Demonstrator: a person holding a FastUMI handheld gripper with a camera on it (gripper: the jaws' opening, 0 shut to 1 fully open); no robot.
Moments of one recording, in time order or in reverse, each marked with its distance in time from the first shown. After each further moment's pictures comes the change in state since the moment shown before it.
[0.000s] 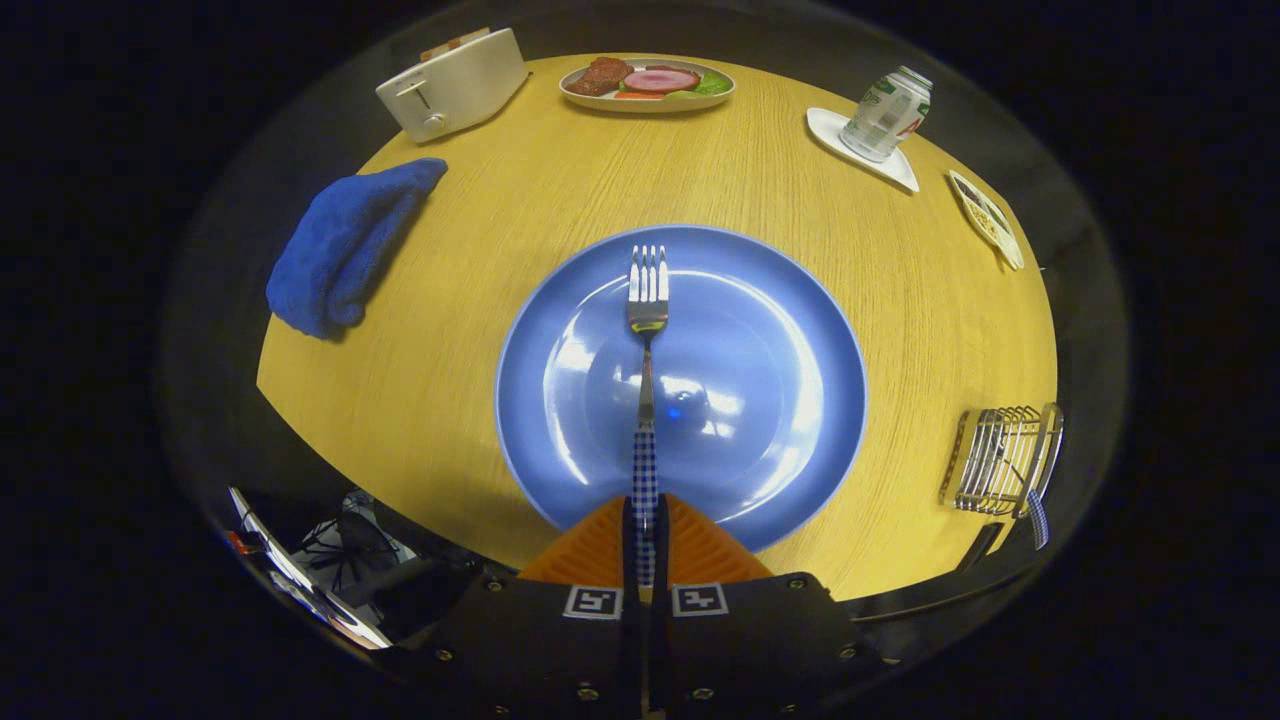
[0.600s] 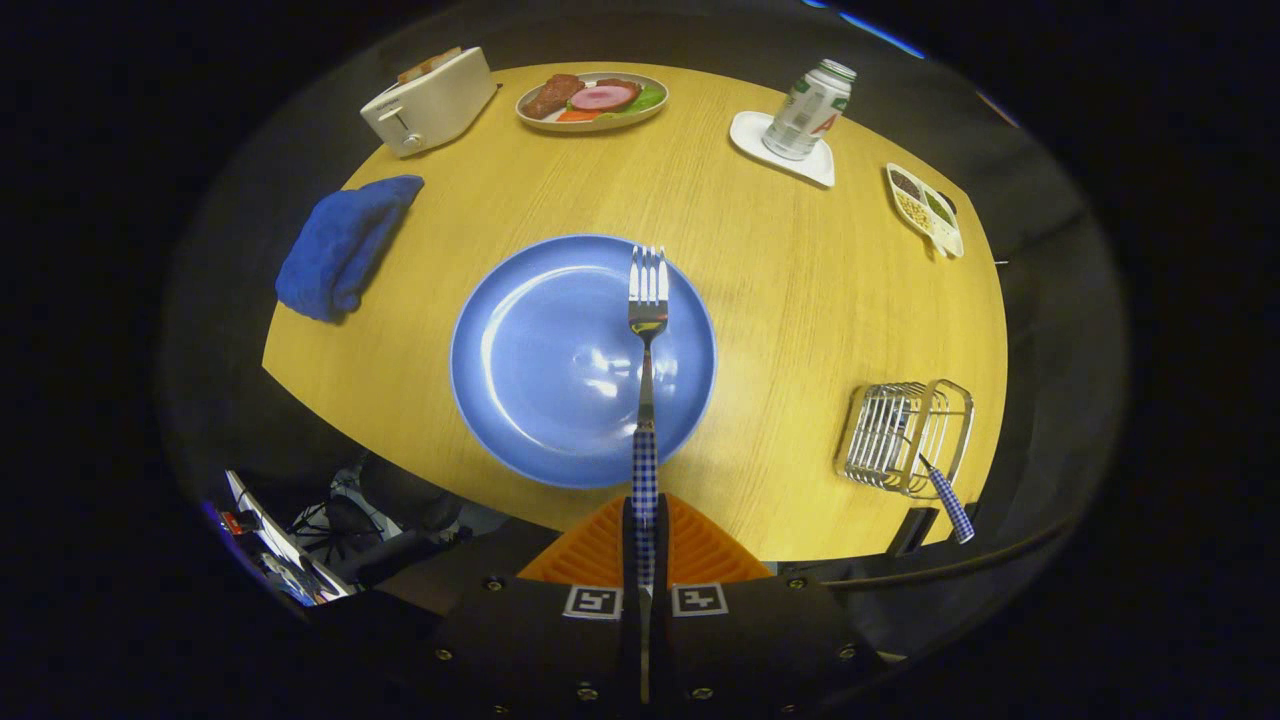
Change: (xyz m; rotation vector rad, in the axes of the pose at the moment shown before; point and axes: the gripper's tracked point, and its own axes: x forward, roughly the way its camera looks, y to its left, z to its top) arm -0.077 -0.077 -0.024 0.008 0.038 -0.064
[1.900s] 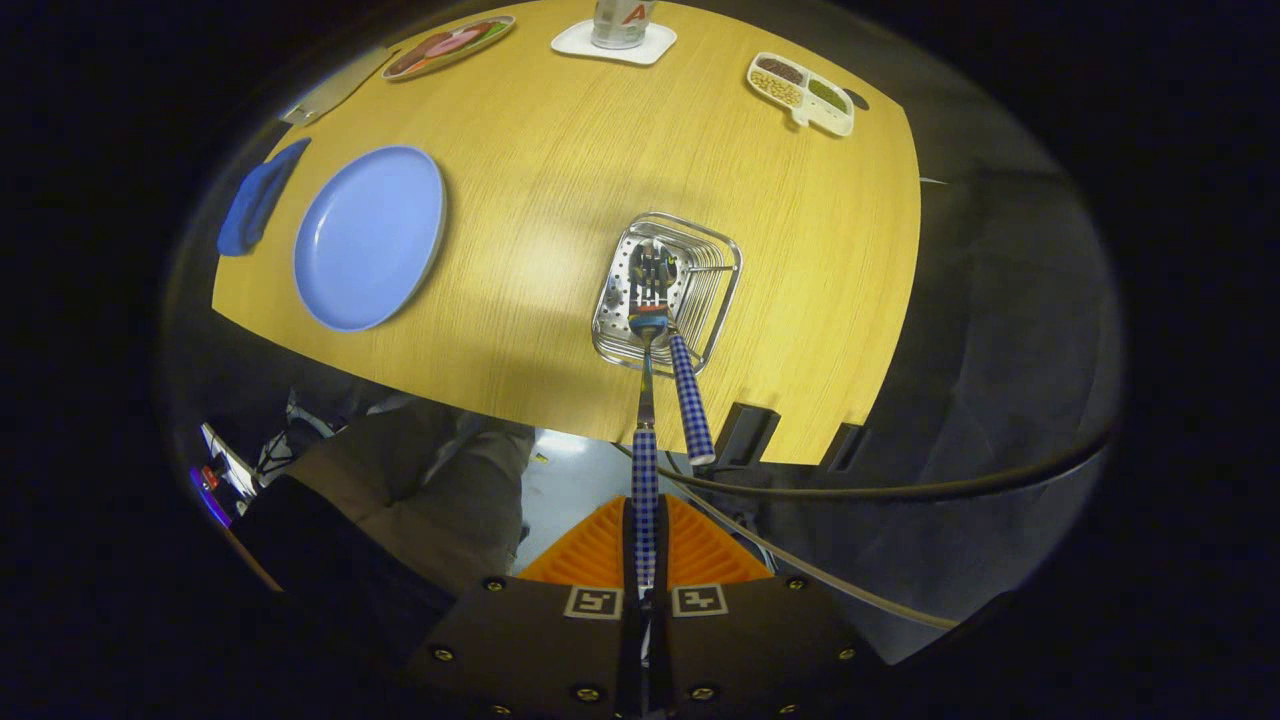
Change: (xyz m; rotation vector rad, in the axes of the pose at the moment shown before) arm -0.054 -0.194 -0.075 -0.035 0.400 -0.124
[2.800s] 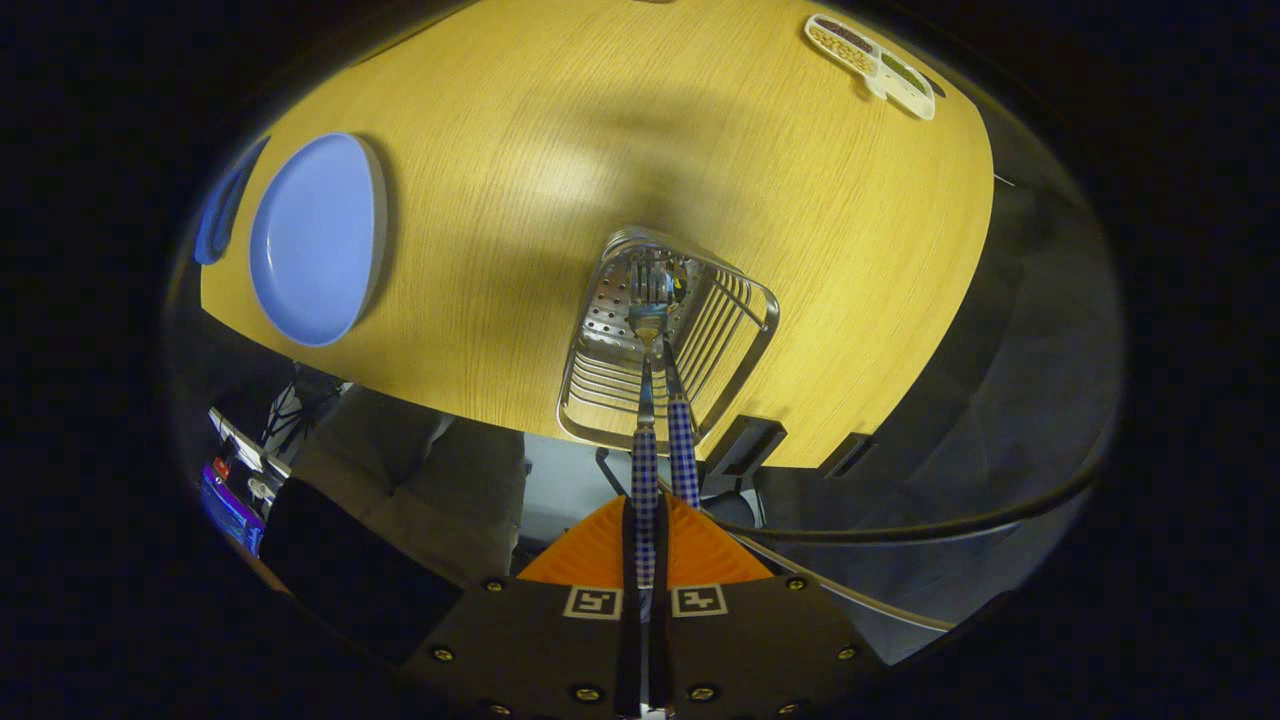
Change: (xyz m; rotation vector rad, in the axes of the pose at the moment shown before) arm 0.025 -0.009 0.045 -0.044 0.256 0.066
